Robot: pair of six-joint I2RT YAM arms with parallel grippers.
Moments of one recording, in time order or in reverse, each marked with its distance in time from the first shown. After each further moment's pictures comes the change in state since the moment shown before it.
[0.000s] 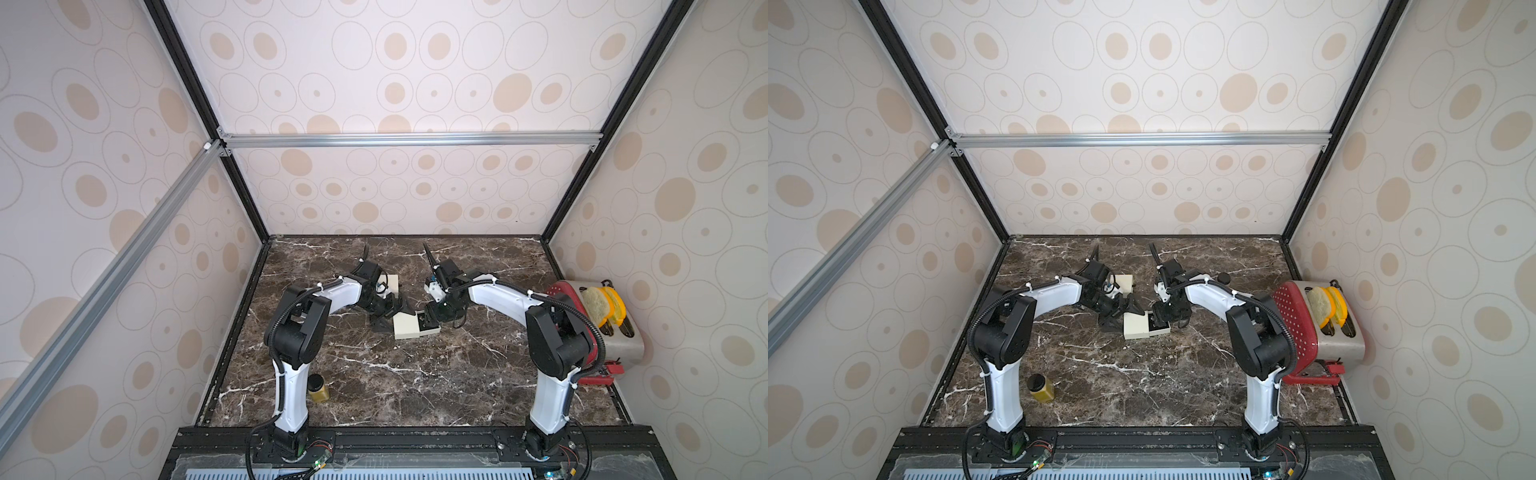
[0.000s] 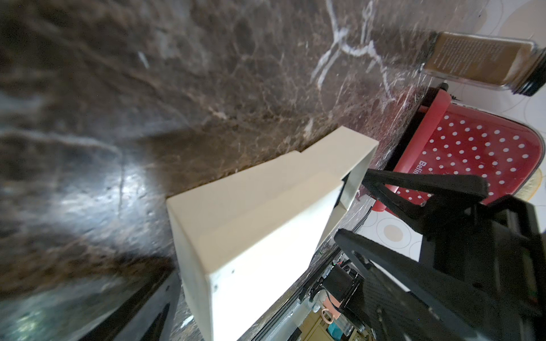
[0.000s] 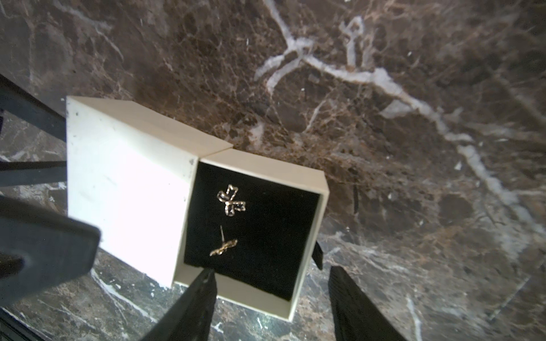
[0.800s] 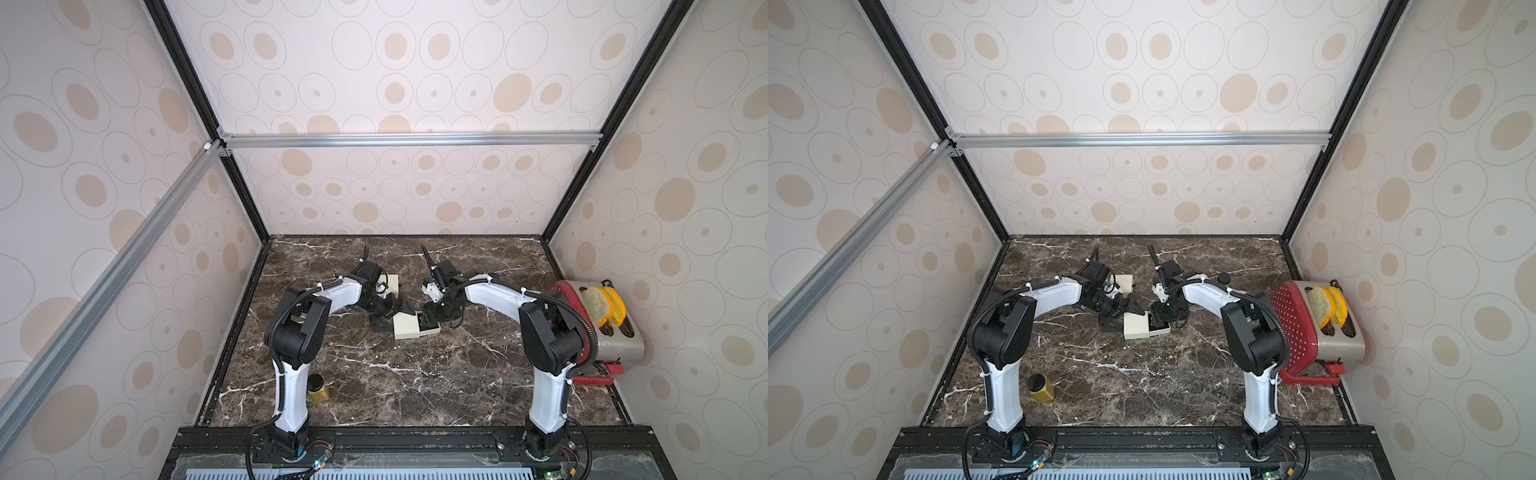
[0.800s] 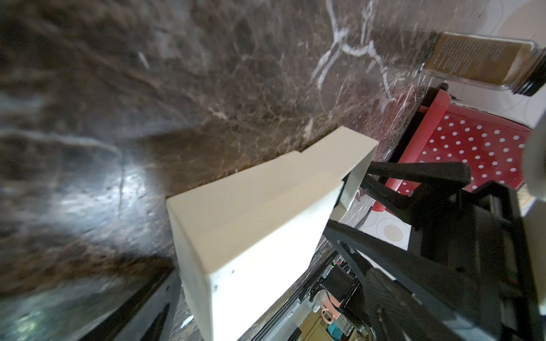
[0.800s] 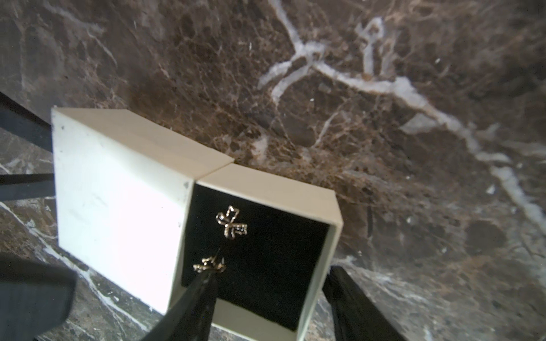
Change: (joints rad) left arm 0.000 0.000 0.000 0.000 0.000 0.000; right arm 0.000 0.046 0.021 0.019 -0.026 0.000
